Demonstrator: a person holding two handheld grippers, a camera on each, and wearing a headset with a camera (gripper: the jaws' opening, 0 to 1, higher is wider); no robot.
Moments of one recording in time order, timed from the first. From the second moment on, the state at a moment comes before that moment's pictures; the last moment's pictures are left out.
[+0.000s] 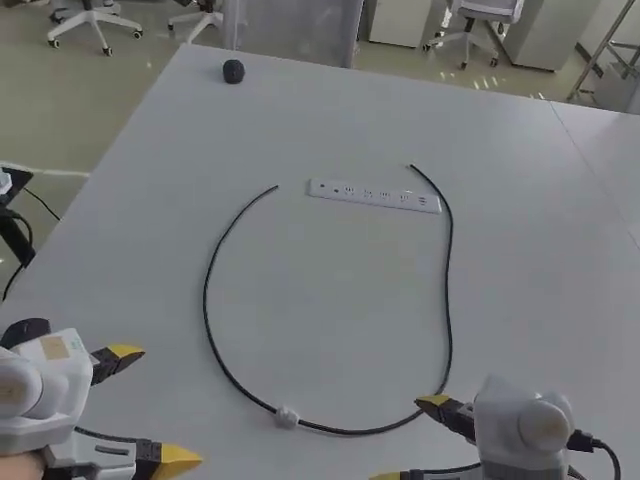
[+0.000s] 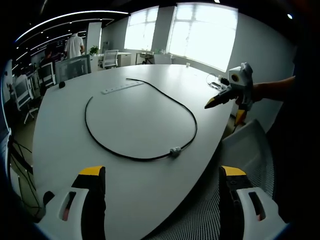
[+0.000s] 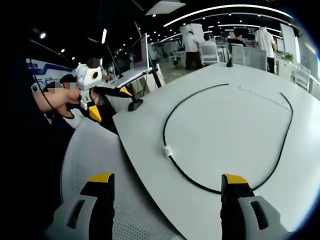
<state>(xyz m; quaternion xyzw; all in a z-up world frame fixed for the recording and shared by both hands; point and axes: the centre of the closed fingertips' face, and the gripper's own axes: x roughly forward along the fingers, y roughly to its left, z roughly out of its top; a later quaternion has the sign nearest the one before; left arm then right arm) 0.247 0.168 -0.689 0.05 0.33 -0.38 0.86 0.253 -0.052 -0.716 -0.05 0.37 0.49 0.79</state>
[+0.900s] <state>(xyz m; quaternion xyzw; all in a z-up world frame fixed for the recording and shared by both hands) 0.244 0.174 -0.698 0.05 0.33 -0.38 0.86 0.281 -0.003 -0.732 -0.11 0.39 0.51 0.76</state>
